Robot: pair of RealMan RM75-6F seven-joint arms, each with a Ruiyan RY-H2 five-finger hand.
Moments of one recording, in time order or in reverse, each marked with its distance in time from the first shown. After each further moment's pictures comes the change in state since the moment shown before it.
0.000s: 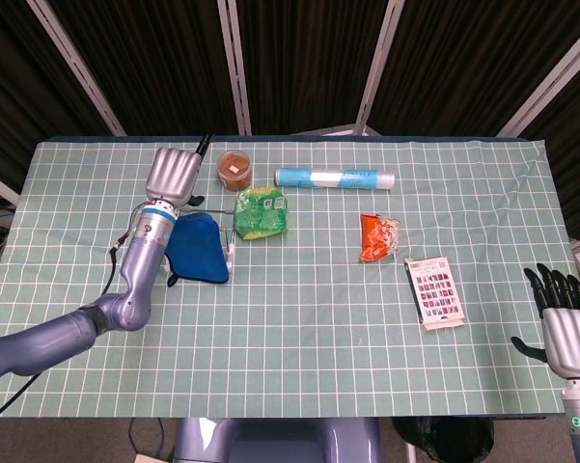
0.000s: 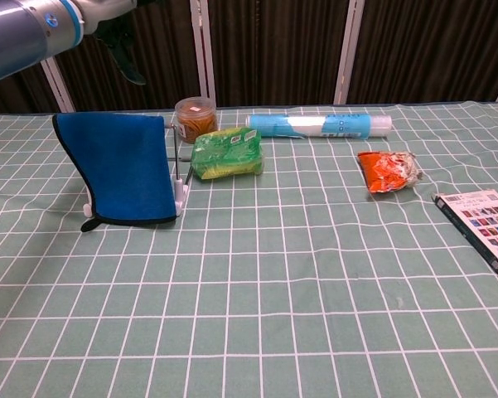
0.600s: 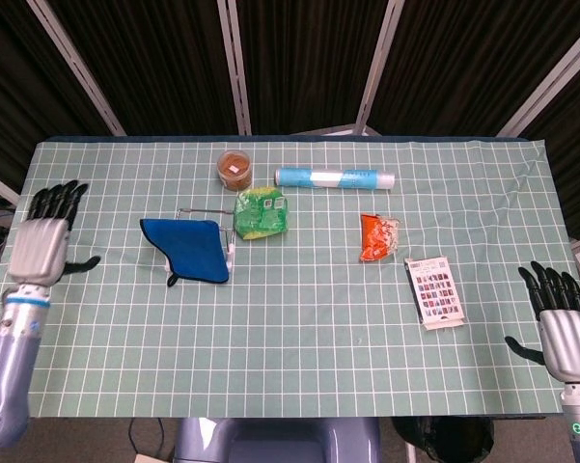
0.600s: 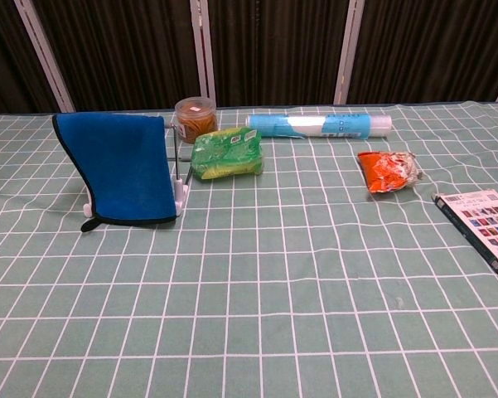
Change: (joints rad) left arm 0.584 0.413 0.246 -0.565 0.341 0.442 -0.355; right arm -0.011 0.018 -0.010 -0.030 -0.079 0.056 0.039
